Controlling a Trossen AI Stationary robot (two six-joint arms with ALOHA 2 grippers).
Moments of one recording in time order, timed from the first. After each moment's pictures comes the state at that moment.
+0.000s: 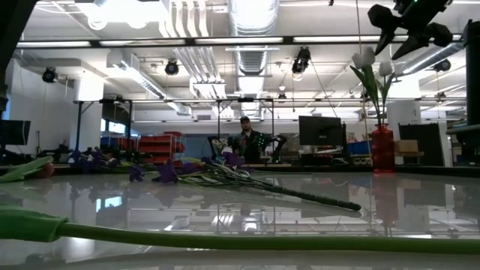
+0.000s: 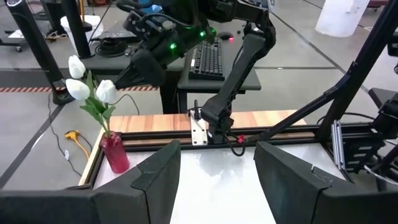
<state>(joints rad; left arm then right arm) 0.27 1.81 2.19 -0.71 0.33 0.11 -0.86 0.72 1.03 -0.82 0.37 0.50</state>
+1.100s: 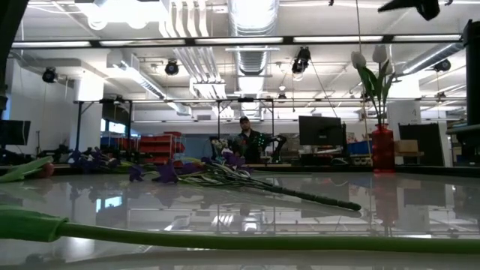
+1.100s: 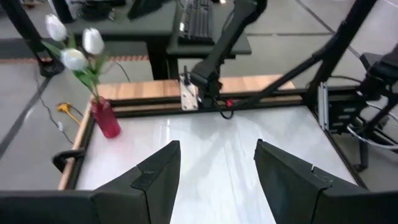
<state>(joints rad) 0.25 1.76 2.18 -0.91 0.33 0.16 -0.86 0.61 1.20 -0.83 -0.30 0.47</state>
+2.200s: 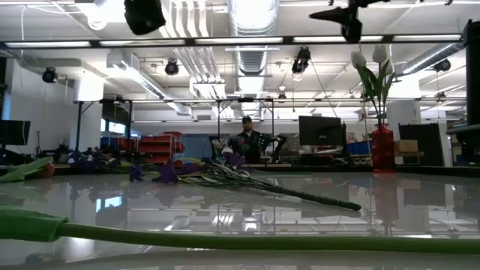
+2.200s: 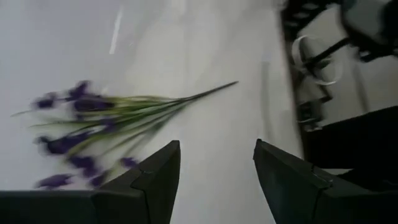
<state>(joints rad) -0.04 1.20 1.20 -0.80 0.25 -0.25 -0.35 0.92 0.92 -0.15 -0.22 0.63</state>
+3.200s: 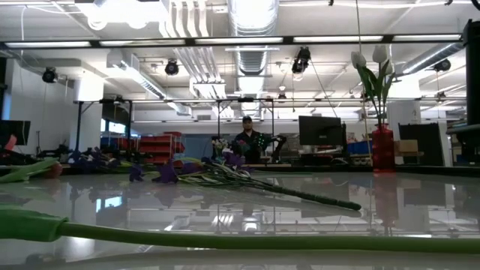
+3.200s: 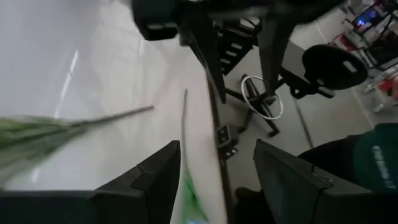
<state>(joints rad) -0.51 1.12 1.11 -0.52 -0.04 -0.64 0.46 1.89 1.64 -0.21 0.07 0.58</state>
